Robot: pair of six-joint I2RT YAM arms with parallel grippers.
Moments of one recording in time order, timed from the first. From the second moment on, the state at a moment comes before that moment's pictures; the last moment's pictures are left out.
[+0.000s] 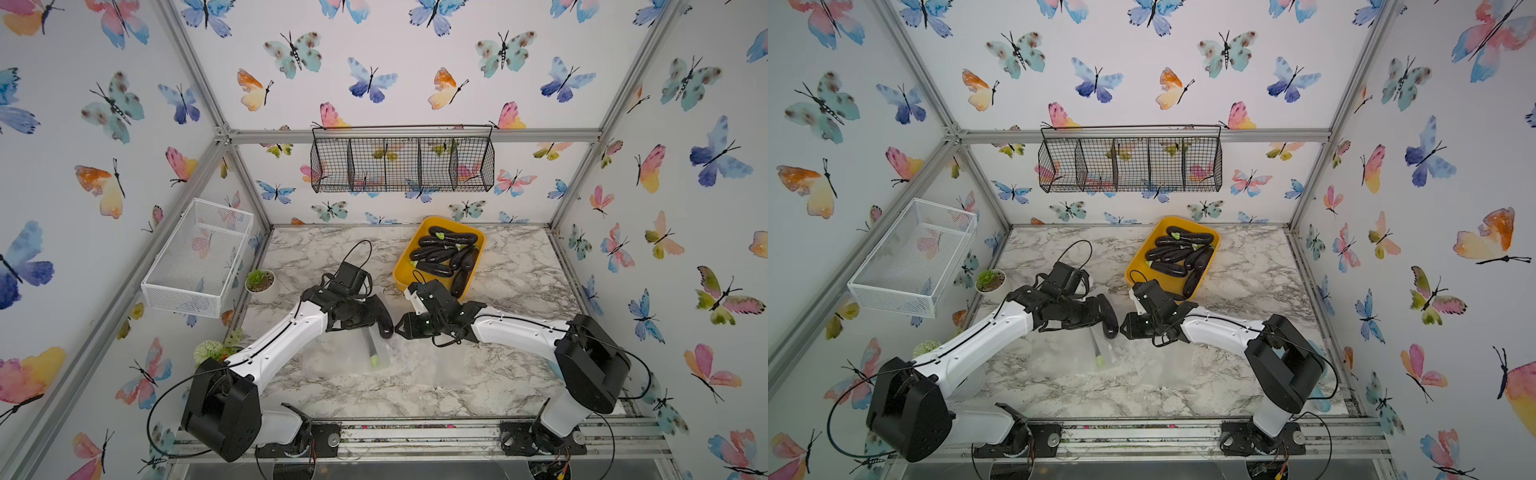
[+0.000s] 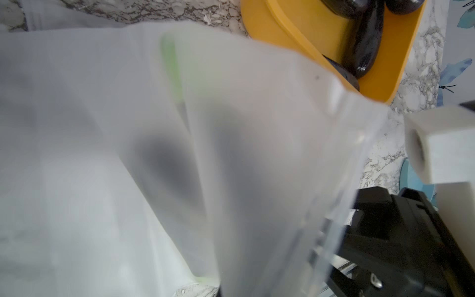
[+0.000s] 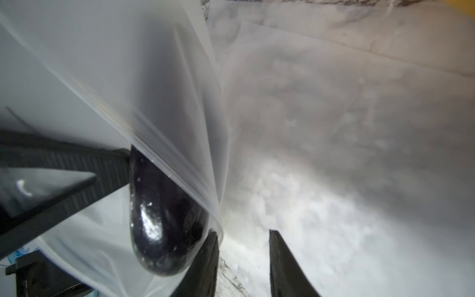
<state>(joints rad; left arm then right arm) -0.52 1.35 1.02 -0.71 0.25 -0.59 0.88 1.67 1.02 -0.19 -0.29 0.67</state>
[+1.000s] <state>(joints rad) -0.52 1.40 1.11 -0.80 0.13 -0.59 0.88 1.61 1.14 -0.23 -0.32 0.67</state>
